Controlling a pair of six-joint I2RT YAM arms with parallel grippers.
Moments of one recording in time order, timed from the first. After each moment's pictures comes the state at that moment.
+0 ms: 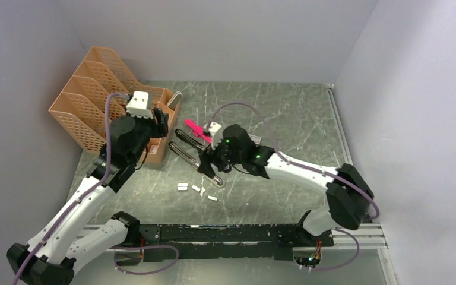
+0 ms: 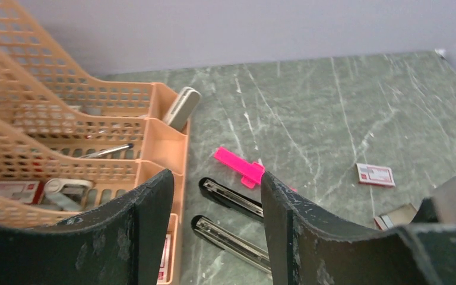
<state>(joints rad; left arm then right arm) -0.48 0.89 0.87 -0.11 -0.26 -0.12 0.86 1.42 0.92 -0.03 -0.25 0.11</state>
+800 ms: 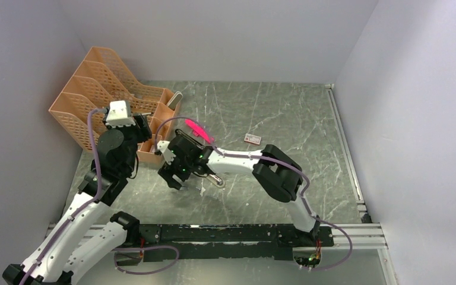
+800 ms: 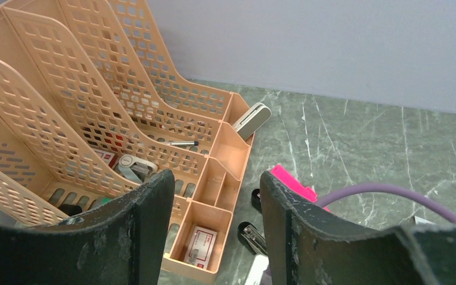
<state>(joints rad) -0.46 0.70 0.77 -0.10 -0.55 -0.14 1.08 2.09 1.46 -0.17 -0.22 0.00</state>
